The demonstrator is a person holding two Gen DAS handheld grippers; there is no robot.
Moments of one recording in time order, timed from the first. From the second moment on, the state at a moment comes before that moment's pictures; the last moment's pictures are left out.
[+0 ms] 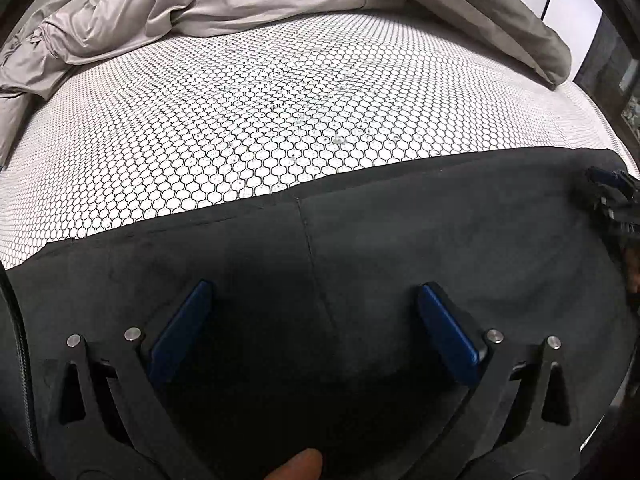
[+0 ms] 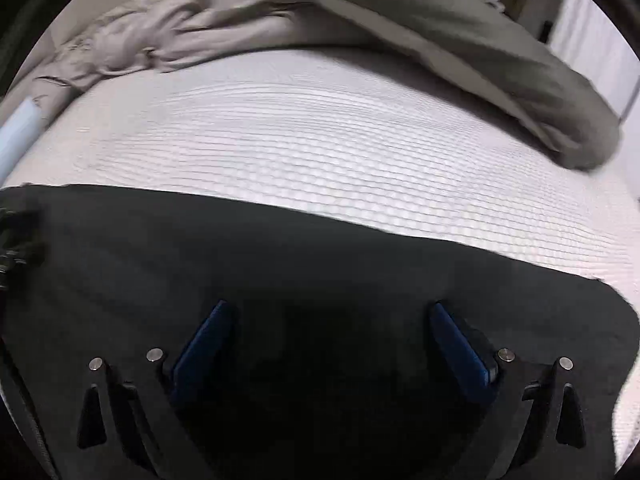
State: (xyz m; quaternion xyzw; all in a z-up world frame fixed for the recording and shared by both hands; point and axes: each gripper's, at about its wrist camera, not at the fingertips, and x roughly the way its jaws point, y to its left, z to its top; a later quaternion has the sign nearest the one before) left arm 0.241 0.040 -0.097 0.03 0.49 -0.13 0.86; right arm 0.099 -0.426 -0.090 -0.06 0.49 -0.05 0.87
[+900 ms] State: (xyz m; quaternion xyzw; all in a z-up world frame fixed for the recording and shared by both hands) left arm 0.217 0.098 -0.090 0.03 0.48 -0.07 0.87; right arm 0.025 -0.448 -0.076 -0.07 0.50 -0.08 0.86
